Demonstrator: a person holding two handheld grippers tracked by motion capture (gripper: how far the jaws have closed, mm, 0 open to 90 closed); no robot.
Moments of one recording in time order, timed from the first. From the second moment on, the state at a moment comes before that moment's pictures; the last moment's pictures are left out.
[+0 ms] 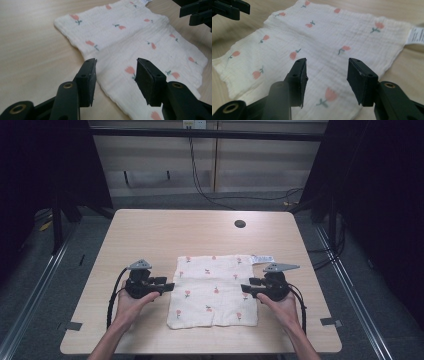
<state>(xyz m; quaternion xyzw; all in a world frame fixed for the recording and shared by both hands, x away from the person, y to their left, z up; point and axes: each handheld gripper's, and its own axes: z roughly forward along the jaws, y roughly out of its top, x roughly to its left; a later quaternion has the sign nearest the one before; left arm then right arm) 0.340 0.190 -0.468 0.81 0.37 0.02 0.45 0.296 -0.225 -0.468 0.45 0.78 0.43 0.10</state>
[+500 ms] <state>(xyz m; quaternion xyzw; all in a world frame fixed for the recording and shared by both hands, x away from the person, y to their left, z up) 0.364 0.158 -0.499 0.85 0.35 0.02 0.39 0.337 -0.205 -0.494 0.44 0.81 0.38 0.11</state>
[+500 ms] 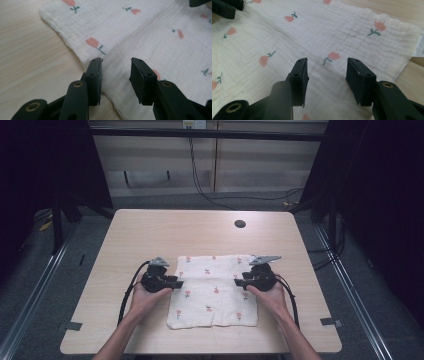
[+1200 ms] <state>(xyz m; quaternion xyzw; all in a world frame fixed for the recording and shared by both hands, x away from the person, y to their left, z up) 0.333 0.168 -0.498 0.87 0.32 0.01 0.38 0.307 -0.202 -0.497 0.42 0.84 0.35 0.08</state>
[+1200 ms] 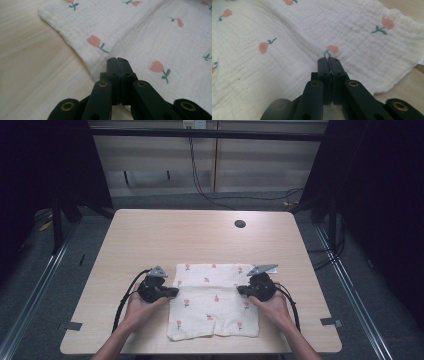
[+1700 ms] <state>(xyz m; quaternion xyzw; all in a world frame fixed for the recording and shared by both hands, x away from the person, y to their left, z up) 0.350 0.183 -0.484 0.84 0.33 0.01 0.42 0.340 -0.230 -0.477 0.45 0.80 0.38 0.12</state>
